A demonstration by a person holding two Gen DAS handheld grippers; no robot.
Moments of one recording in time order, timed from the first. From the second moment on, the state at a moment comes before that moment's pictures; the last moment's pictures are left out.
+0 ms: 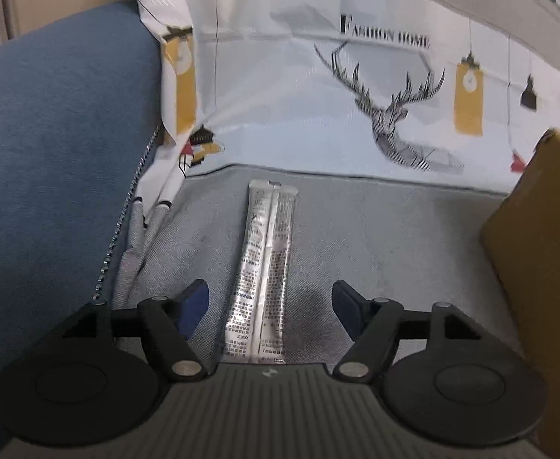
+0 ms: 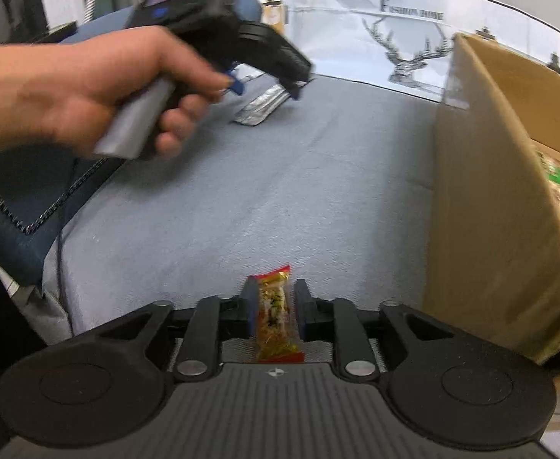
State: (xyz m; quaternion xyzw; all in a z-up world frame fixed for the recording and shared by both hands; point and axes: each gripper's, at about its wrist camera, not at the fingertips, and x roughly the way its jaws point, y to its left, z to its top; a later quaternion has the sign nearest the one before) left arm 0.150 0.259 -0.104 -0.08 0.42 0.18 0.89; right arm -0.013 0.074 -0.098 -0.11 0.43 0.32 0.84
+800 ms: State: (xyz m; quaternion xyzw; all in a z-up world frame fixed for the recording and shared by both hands) left arm 0.038 0.214 -0.058 -0.24 0.53 0.19 0.79; right arm -0.011 0.073 -0.091 -0.10 0.43 0.31 0.84
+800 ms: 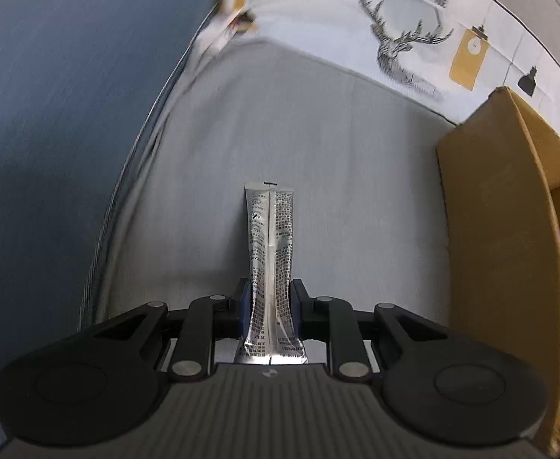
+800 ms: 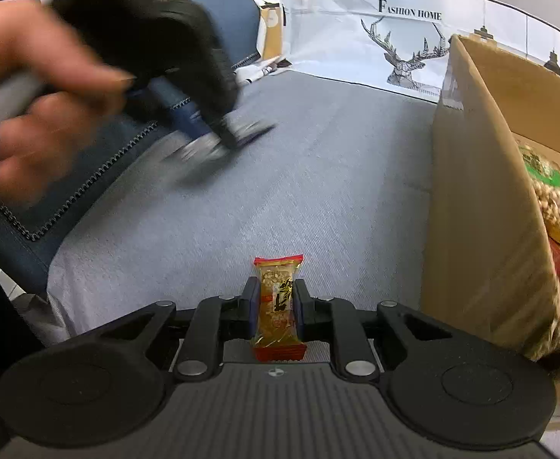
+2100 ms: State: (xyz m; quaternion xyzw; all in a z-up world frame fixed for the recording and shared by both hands) left arm 0.004 0.200 -0.068 -0.28 0.53 0.20 0.78; right arm -0.030 0.056 -0.095 -0.10 0.46 0.32 0.82
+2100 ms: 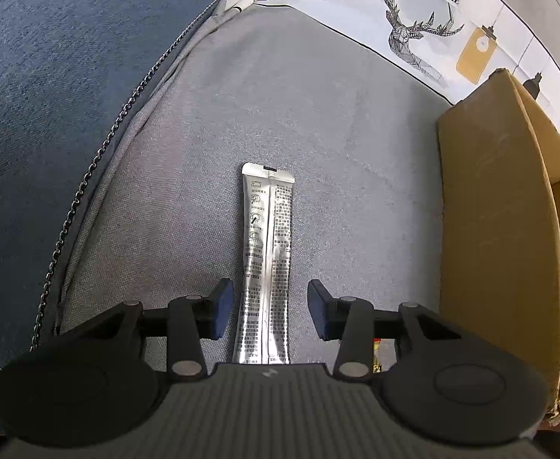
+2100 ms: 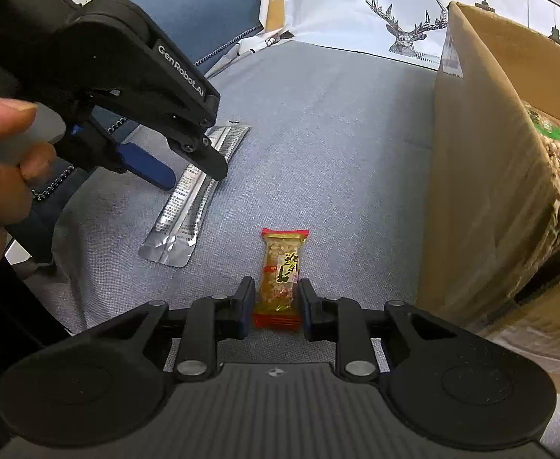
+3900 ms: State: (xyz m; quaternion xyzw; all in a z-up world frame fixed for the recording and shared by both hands) left arm 0.013 0.184 -0.049 -0.24 0.48 0.19 0.82; right arm -0.035 0.052 -0.067 -0.09 0.41 0.31 0.85
